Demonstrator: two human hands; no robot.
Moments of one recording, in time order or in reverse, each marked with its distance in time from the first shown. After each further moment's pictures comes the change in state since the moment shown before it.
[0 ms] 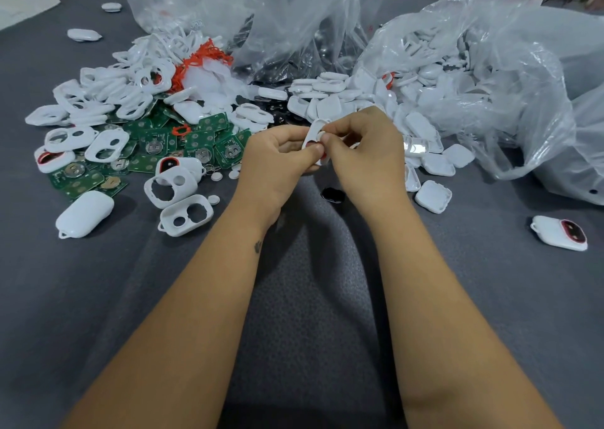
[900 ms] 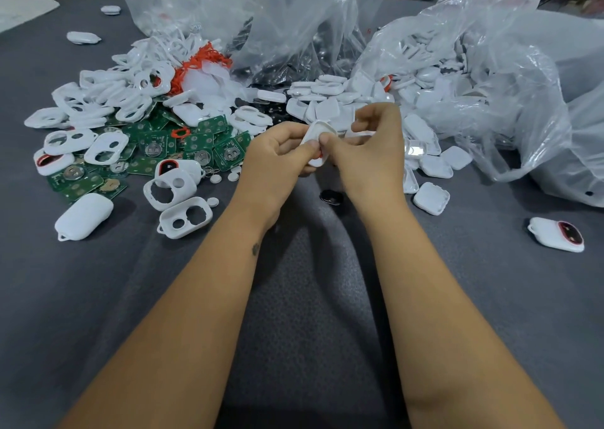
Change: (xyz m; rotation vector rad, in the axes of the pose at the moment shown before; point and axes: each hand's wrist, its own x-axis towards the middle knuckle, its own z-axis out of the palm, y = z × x) left_hand 0.000 0.000 0.000 0.038 -0.035 0.030; right_hand -0.004 -0.007 0.000 0.226 0.106 0.206
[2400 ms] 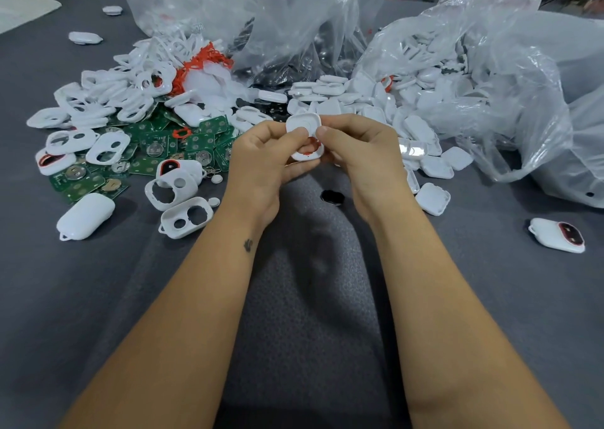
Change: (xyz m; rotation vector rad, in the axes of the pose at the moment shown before) left_hand -0.003 0.014 -0.003 -0.324 0.125 -0.127; right_hand 0.001 -0.001 -0.004 0.415 -0.308 0.042
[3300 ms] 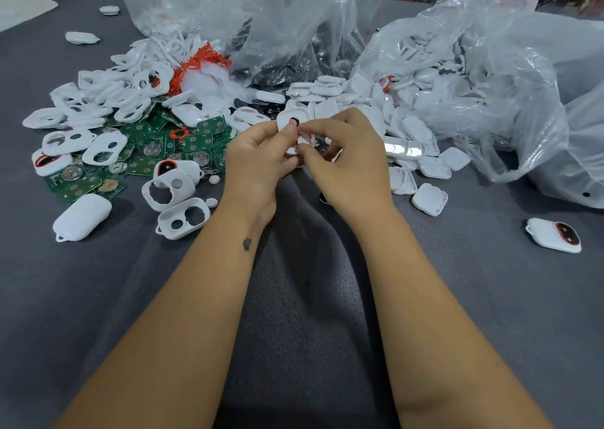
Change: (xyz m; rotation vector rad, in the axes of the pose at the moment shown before) left_hand 0.006 -0.006 -0.001 0.017 0.077 0.007; right_hand -0.004 0.012 0.007 -0.744 0.054 -0.315
